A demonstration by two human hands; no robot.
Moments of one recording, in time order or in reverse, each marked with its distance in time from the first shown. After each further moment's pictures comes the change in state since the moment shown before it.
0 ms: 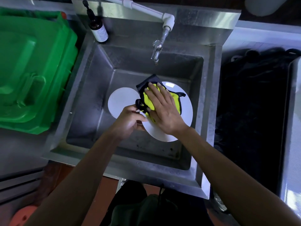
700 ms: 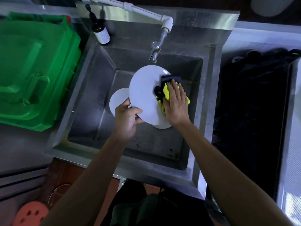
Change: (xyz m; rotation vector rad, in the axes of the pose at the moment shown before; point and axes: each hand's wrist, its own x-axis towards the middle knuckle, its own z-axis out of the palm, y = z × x) left_hand -0.015 0.008 0.038 -0.169 0.406 0.155; right_hand -0.005 0.042 0.000 0.096 0.104 0.428
